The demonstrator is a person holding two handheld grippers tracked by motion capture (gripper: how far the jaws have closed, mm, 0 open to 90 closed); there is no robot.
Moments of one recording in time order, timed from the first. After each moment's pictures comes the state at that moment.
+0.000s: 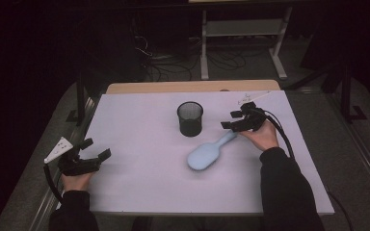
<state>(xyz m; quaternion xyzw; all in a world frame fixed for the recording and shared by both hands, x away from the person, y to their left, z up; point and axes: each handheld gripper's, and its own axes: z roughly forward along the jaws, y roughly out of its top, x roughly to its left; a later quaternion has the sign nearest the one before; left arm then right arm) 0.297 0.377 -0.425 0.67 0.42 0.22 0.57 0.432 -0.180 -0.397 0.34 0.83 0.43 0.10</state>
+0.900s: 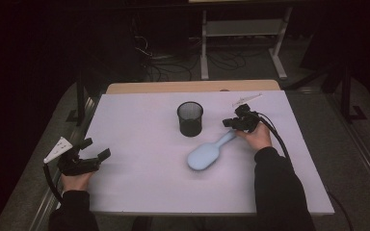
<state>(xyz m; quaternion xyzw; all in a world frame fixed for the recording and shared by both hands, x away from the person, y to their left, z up) 0.297 0.378 -0.425 0.67 0.42 0.22 0.57 0.447 -0.169 -0.424 0.37 0.84 0.39 0.10</state>
